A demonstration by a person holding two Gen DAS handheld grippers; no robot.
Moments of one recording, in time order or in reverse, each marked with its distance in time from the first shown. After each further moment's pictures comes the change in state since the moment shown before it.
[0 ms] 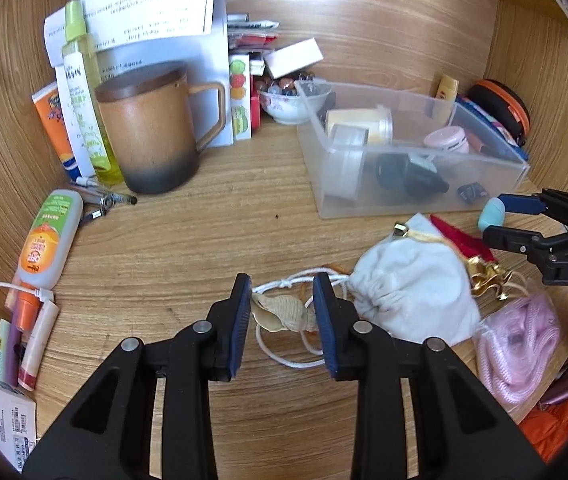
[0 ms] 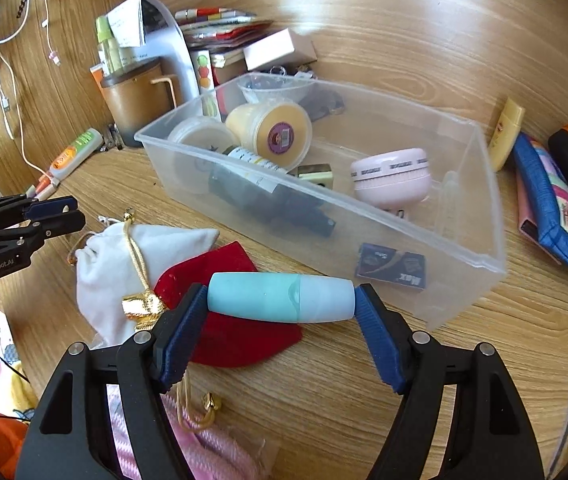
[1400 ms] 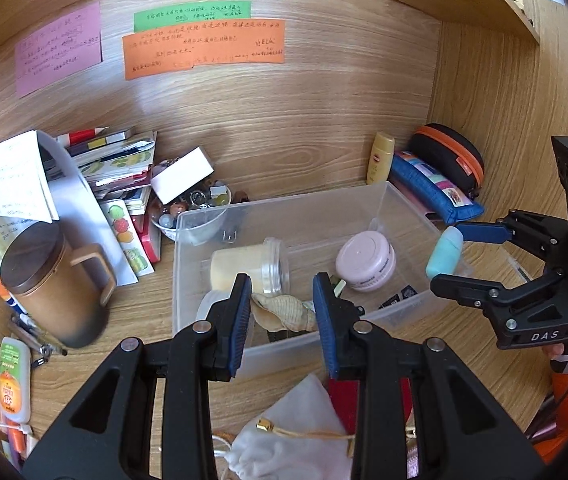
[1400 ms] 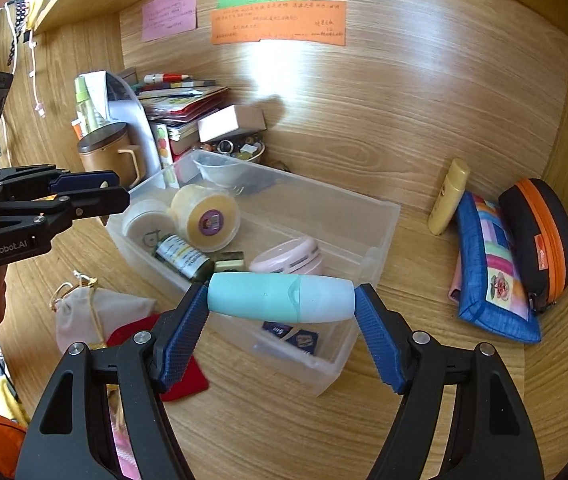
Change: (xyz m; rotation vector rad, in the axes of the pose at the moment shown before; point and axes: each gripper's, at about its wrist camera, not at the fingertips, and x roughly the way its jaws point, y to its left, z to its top) left arm 0.008 -0.090 0.105 0.127 -0.138 -0.113; right arm -0.039 -0.056 0.043 -0.019 -0.133 -0.064
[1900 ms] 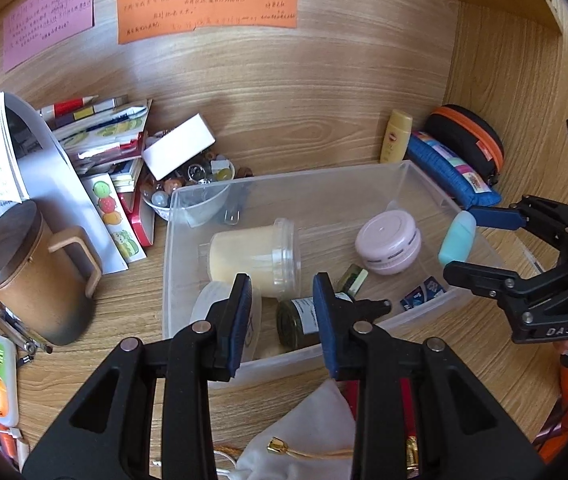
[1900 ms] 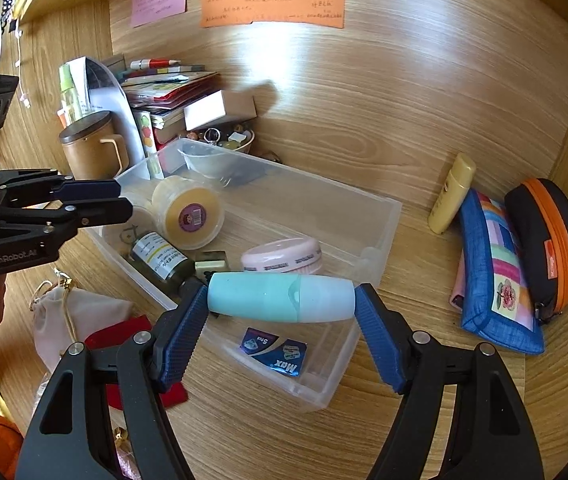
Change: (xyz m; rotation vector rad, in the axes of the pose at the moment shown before) left arm 0.037 0.013 -0.006 -0.018 0.073 -0.002; right arm 0.022 -0.004 0.007 -0.016 0.040 -0.019
